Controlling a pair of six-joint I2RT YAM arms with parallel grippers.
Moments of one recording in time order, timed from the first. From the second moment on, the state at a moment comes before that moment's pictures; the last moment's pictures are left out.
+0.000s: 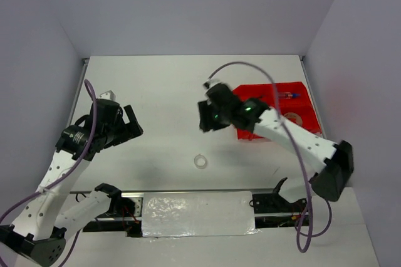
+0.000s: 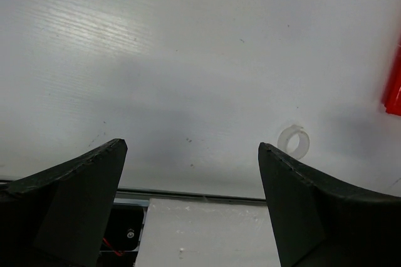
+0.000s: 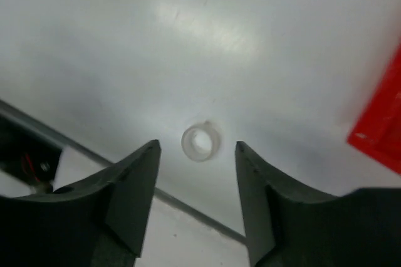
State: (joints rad) left arm -0.35 0.85 1.06 -1.07 -0.17 -0.69; right arm 0.73 1.33 1.32 -0.74 0.08 0.48
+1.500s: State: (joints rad) left arm -0.35 0.81 1.11 -1.08 -0.15 -0.68; right arm 0.97 1.73 1.33 -0.75 0.23 0.64
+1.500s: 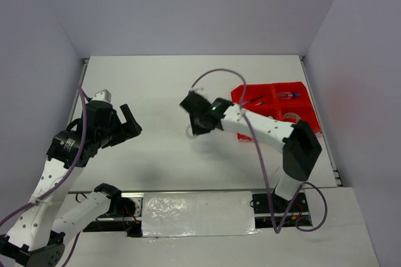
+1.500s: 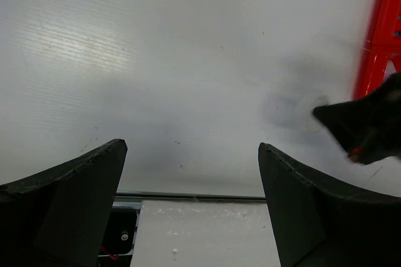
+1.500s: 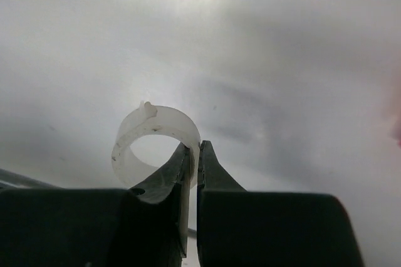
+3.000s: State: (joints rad) left arm -0.35 0.74 1.07 -1.12 -0.11 -0.63; right arm -0.26 1.70 1.30 -0.85 0.28 0.43
